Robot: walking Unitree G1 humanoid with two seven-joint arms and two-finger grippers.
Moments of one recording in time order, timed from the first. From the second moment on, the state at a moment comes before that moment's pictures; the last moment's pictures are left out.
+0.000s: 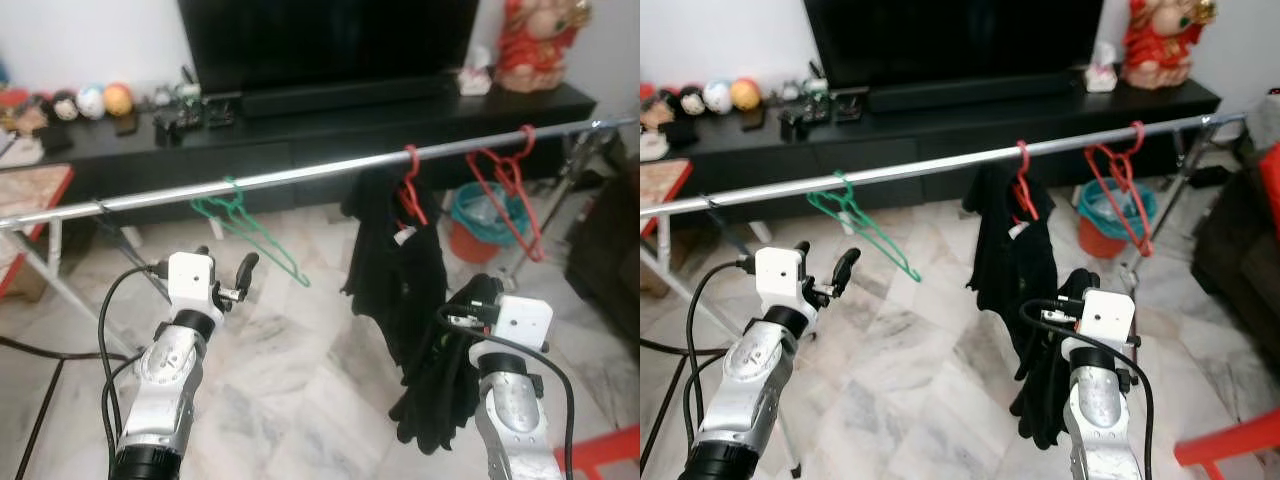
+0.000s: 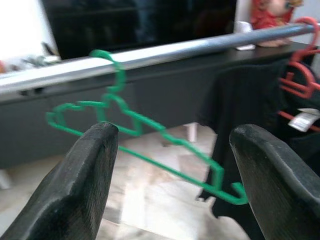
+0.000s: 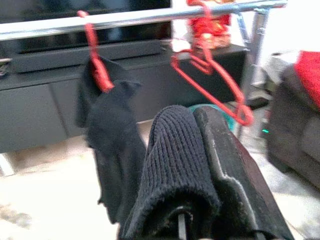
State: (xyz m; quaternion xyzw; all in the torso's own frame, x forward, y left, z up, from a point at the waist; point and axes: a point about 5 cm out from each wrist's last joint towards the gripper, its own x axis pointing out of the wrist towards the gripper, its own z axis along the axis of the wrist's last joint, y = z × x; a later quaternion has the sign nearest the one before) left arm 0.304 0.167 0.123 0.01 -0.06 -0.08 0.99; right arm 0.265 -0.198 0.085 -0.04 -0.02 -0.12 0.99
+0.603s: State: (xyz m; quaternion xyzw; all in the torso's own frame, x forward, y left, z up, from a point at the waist) left arm 0.306 0.161 0.123 -0.02 -0.05 -0.08 1.00; right arm 0.266 -0.195 0.088 -0.04 -0.03 -0.11 0.99
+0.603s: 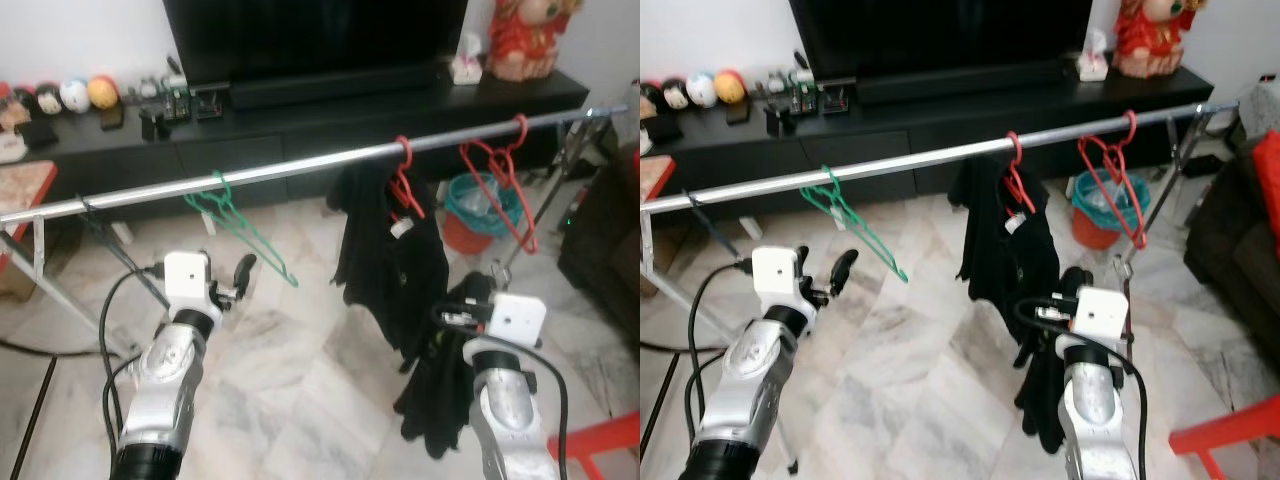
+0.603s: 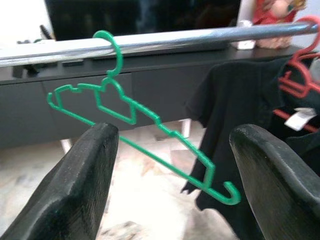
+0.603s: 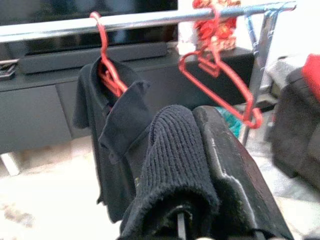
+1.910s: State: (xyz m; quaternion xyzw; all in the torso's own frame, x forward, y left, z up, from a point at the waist) left arm 0.309 0.155 0.117 -0.02 -0.04 -0.09 1.00; right arm 0.264 -0.190 0.082 -0.05 -0.03 -0.10 0.99
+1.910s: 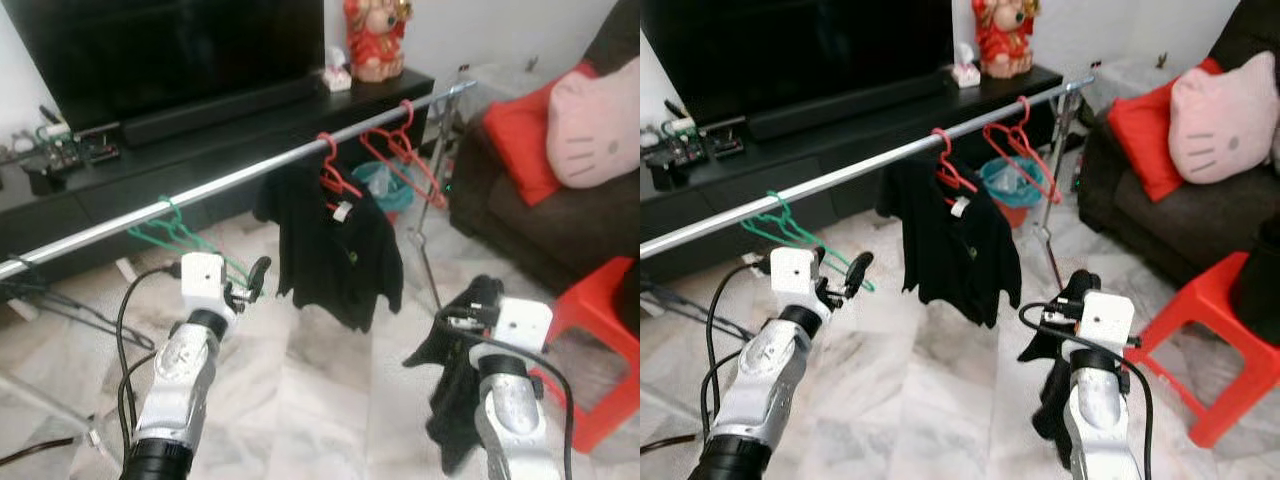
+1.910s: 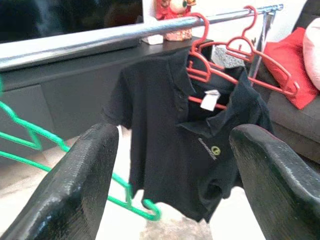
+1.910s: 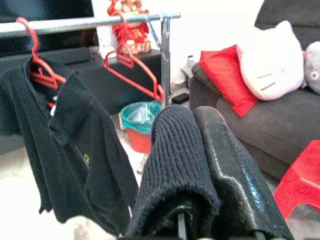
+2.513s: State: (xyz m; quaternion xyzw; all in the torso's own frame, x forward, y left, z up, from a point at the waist) left arm 0.309 0.167 0.114 -0.01 -0.03 -0.06 1.00; right arm 0.268 -0.173 0.083 -0.03 -0.03 -0.07 1.00
